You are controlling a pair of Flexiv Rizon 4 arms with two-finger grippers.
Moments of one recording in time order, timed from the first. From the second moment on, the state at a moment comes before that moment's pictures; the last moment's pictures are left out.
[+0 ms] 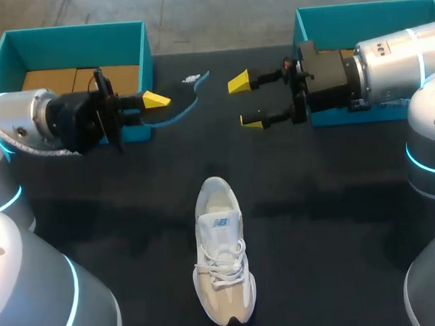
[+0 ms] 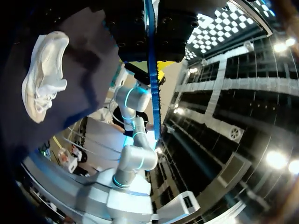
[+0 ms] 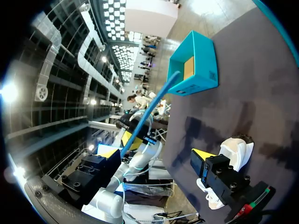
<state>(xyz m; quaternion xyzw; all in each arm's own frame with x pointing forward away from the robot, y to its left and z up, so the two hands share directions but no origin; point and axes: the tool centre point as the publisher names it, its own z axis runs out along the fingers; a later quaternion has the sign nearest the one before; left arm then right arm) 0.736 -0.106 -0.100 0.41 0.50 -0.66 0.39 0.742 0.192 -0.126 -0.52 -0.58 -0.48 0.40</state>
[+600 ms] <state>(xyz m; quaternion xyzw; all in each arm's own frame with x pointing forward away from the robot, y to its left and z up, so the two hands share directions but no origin) 0.741 -0.108 -0.109 0.50 0.44 -0.57 0.48 0.742 0.192 -0.126 -0.52 -0.58 -0.48 0.40</state>
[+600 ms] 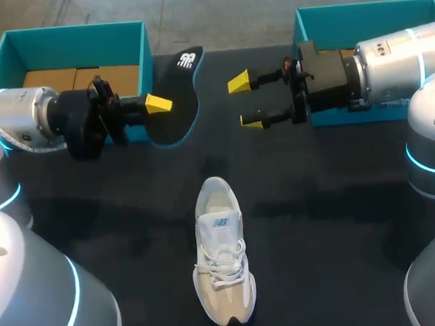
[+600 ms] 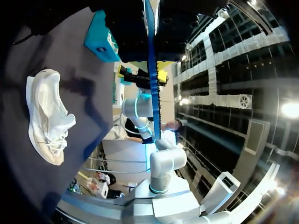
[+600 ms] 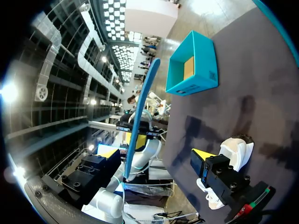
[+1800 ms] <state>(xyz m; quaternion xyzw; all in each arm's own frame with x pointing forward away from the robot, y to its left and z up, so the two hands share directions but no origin) 0.753 -0.110 -0.127 0.54 0.45 -0.51 0.50 0.742 0.192 -0.126 -0.52 -0.58 -0.48 0.40</state>
